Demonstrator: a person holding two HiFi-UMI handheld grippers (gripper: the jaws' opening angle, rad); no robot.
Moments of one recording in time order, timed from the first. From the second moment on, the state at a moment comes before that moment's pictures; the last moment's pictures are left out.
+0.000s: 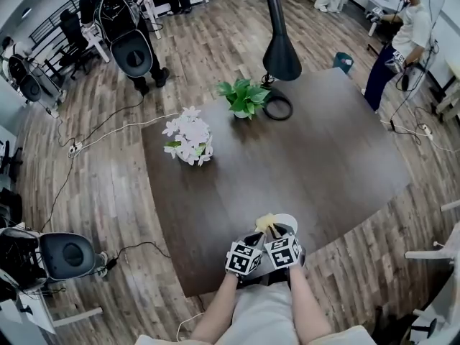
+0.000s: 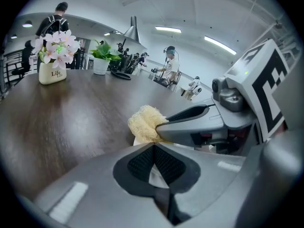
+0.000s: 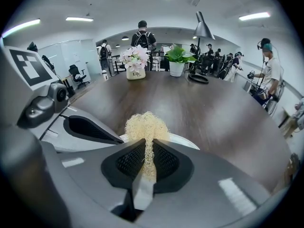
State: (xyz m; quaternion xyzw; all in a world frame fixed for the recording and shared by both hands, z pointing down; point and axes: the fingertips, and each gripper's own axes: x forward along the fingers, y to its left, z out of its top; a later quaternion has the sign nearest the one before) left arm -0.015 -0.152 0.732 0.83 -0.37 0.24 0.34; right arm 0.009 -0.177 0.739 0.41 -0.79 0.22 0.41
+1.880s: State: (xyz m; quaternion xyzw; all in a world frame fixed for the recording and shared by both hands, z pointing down) left arm -0.016 -0.146 0.731 0.83 -0.37 0.24 0.33; right arm 0.098 -0.168 0.724 0.48 -0.72 0.21 0.45
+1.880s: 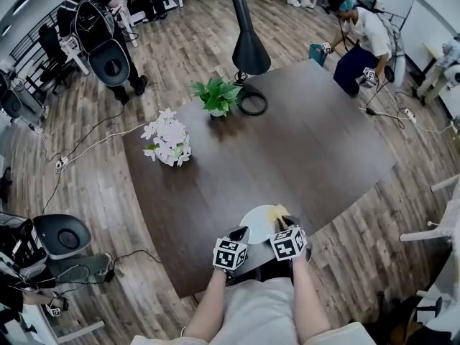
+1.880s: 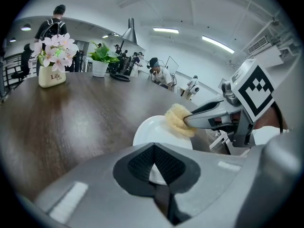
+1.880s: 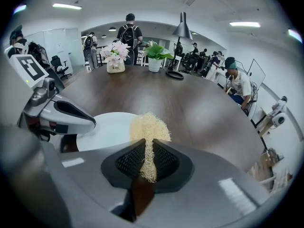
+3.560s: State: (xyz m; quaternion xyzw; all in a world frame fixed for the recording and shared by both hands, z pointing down) left arm -0.064 -0.133 0.714 0.81 -0.45 0.21 0.32; right arm 0.005 -0.130 0.729 0.34 -0.79 0.19 0.47
